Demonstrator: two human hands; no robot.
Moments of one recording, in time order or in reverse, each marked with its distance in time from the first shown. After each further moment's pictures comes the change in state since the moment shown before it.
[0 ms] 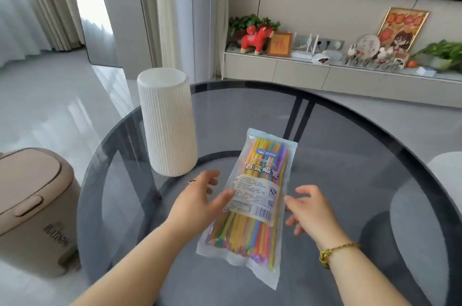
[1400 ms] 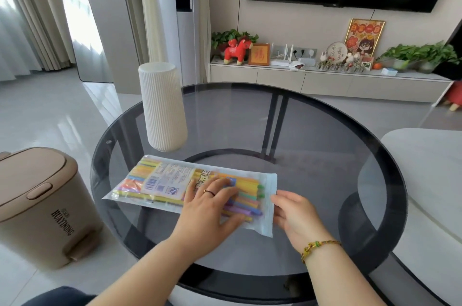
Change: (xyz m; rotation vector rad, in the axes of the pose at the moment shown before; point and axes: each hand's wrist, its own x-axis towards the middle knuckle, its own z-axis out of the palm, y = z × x) left_hand -0.111 0.003 0.035 0.459 0.044 0.455; right_hand -0.106 0.041 -0.011 0.590 -0.138 0.063
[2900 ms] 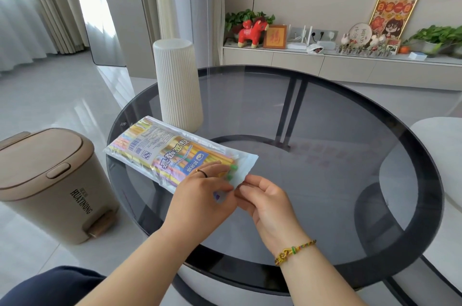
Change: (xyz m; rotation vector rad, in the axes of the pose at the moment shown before) left_hand -0.012 0.002 -0.033 -0.246 0.274 -0.148; right_hand -0.017 0.015 0.073 0.207 -0.286 -0.093
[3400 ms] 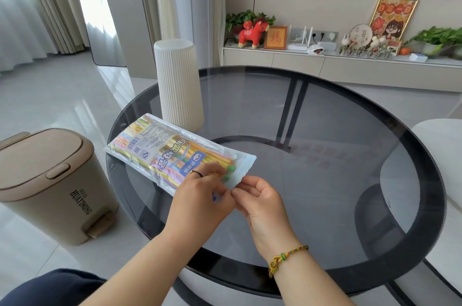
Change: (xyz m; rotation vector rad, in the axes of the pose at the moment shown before) left_hand 0.000 -0.006 0.005 -0.042 0.059 -0.082; right_hand 0.001 0.005 0.011 0.010 0.056 -0.059
